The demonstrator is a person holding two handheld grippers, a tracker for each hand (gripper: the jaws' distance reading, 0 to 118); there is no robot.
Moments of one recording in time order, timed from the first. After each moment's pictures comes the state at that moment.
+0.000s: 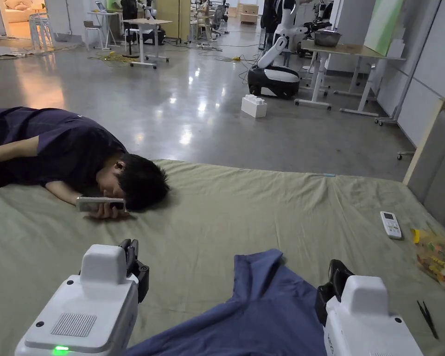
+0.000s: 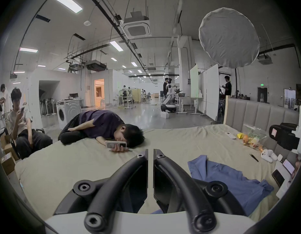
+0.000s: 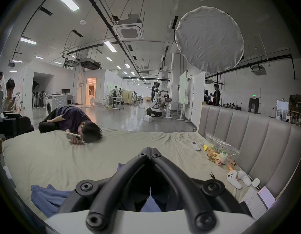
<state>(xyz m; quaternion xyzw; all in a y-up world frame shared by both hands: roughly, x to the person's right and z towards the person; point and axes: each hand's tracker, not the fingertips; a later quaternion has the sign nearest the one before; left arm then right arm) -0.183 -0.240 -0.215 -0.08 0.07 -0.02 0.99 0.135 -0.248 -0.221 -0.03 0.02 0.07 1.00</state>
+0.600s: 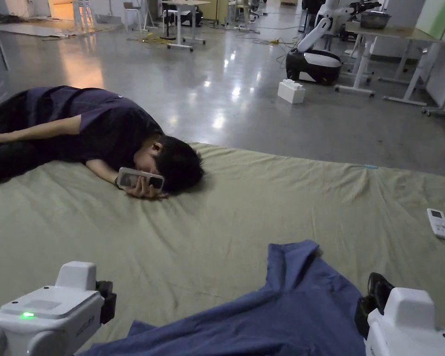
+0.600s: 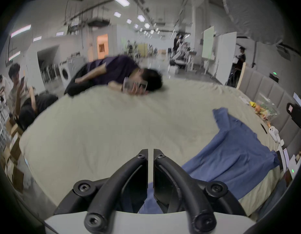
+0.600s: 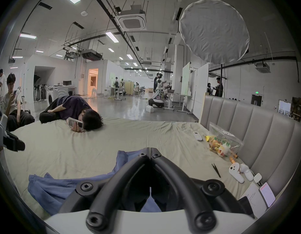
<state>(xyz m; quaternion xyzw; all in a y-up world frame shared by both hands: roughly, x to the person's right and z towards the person) -0.300 -0.312 -0.217 -0.33 0.09 0.04 0.94 0.137 -0.274 -0.232 -0.09 0.03 0.07 0.99</state>
